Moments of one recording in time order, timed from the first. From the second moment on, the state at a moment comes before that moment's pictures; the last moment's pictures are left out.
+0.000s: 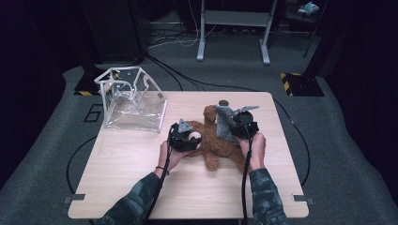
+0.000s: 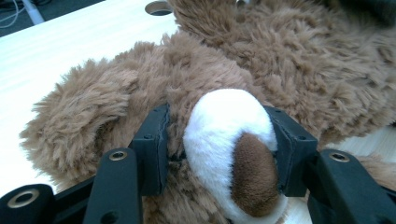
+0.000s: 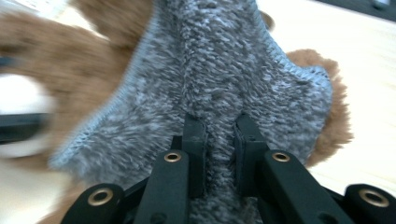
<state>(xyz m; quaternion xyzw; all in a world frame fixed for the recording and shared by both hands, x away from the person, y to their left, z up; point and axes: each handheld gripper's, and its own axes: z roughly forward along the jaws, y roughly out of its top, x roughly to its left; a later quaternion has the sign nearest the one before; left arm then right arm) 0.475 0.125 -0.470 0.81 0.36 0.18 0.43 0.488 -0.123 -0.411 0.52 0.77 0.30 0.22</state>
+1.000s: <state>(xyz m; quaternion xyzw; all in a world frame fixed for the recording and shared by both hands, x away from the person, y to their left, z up) 0.485 0.128 -0.468 0.81 0.37 0.15 0.43 0.486 -0.096 -0.412 0.50 0.78 0.27 0.25</state>
